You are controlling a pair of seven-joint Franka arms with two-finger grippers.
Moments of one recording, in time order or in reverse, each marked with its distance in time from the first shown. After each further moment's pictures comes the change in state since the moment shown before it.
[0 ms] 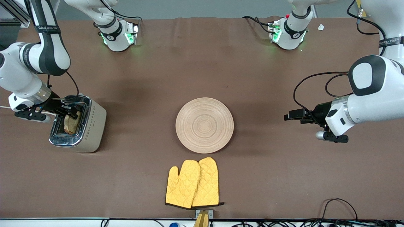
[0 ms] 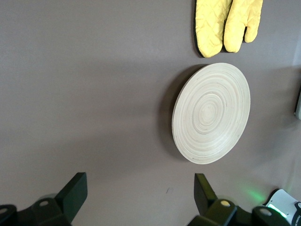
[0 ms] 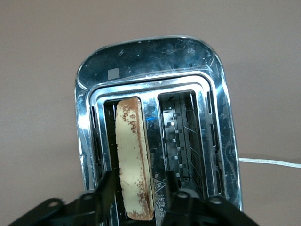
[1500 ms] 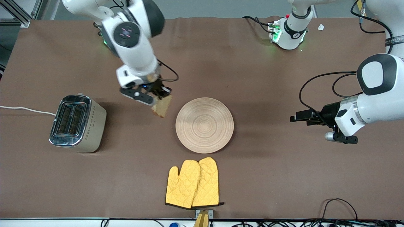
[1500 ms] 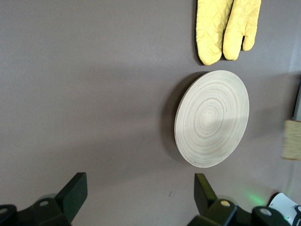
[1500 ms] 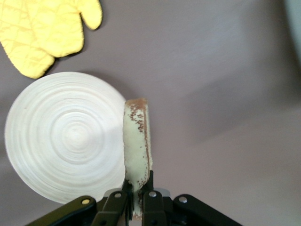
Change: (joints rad) left arm 0.025 -0.002 0.000 0.022 0.000 -0.007 0.014; right arm 0.690 0.215 0.087 0.497 -0.052 -0.362 1.078
